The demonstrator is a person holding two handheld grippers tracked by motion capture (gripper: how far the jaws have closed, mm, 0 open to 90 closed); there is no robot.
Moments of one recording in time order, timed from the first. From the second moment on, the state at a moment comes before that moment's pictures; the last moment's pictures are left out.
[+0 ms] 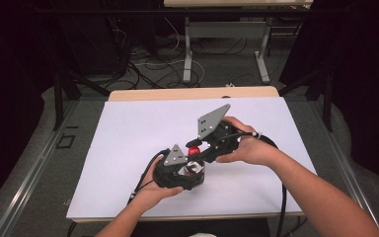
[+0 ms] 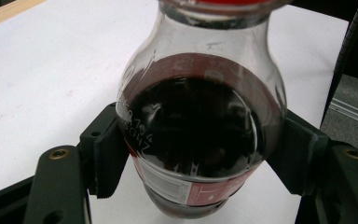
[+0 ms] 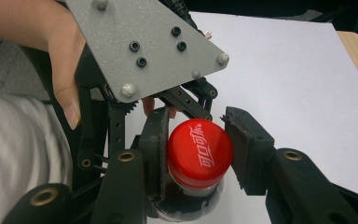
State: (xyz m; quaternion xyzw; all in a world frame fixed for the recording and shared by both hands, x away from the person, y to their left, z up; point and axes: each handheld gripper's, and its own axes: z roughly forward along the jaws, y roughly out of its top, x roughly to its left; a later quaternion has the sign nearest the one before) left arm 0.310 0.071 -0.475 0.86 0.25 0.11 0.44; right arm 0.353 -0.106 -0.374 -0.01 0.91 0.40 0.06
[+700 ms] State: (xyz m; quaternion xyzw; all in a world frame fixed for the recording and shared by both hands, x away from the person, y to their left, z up) left arm 0.325 0.091 -0.475 0.84 0.29 0.12 0.44; right arm 0.355 -0.123 -0.377 0.04 0.91 0.40 0.08
